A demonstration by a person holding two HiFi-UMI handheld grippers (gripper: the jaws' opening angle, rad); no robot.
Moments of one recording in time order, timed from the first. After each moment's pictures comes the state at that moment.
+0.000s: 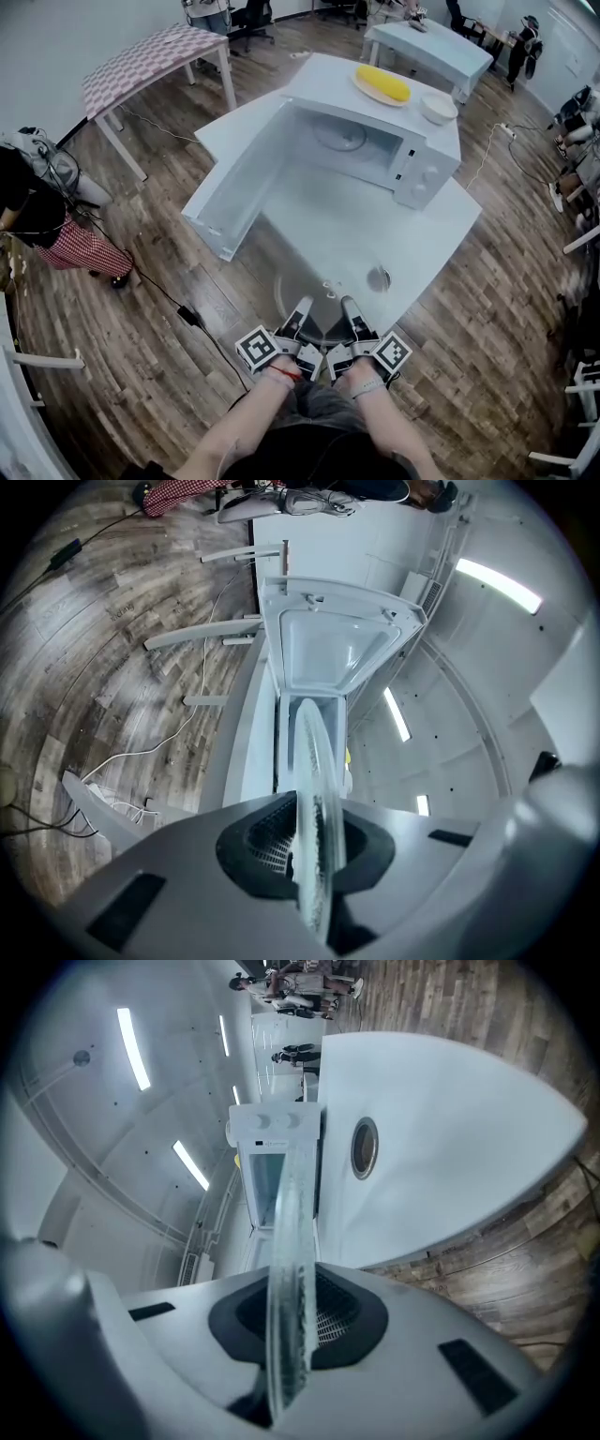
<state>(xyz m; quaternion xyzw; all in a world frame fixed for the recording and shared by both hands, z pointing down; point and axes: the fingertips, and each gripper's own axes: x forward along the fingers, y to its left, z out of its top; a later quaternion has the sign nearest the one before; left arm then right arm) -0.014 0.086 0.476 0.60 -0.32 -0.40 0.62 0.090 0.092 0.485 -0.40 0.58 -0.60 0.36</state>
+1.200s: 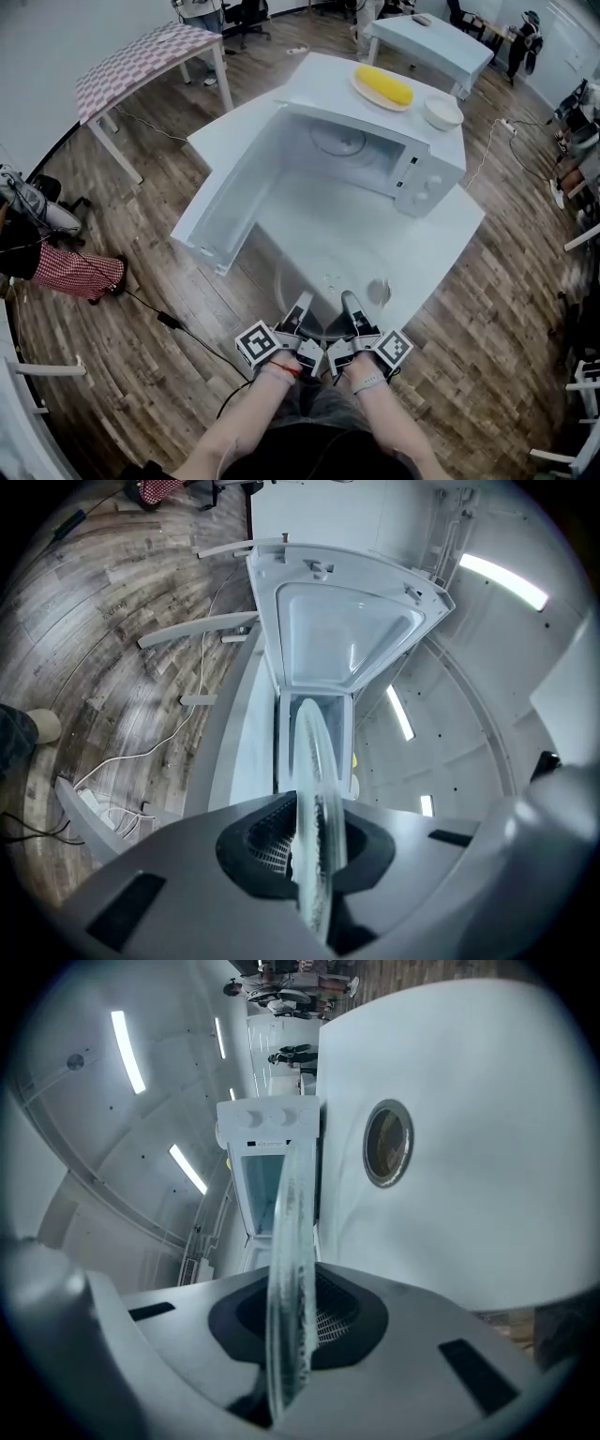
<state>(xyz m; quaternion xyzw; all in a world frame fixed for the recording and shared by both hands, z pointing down) -0.010 0.040 0.476 0.60 -0.32 -0.39 0.62 0.093 0.046 0.484 -0.40 0.58 -0.61 0.37</state>
